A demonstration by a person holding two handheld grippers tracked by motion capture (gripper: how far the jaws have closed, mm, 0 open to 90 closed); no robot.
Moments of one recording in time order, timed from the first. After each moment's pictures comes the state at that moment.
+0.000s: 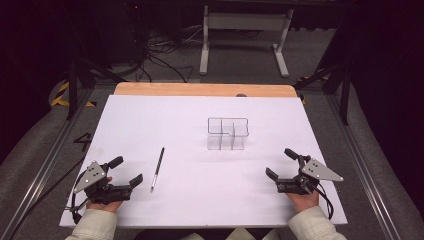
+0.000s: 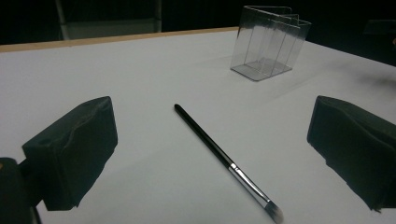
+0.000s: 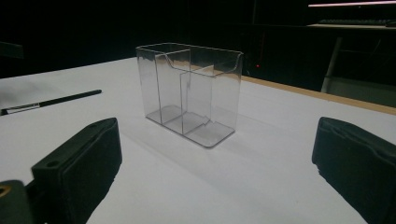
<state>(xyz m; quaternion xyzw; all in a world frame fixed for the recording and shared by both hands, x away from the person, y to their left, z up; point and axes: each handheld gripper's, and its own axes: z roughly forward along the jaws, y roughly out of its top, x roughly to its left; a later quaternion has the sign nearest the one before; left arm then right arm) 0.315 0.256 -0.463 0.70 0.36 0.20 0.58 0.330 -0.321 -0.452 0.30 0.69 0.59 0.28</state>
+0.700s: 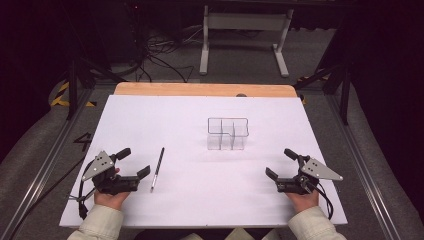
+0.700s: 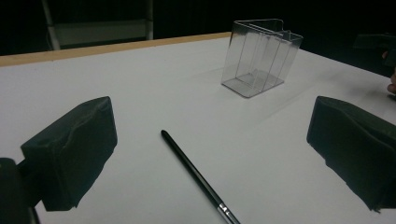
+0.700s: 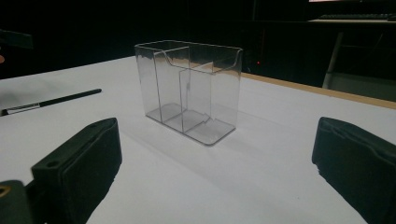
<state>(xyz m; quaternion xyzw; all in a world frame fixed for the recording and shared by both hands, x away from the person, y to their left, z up) 0.335 0.234 -0.442 0.71 0.35 0.19 0.58 0.331 -0.321 -0.453 0.31 0.69 0.59 0.28</state>
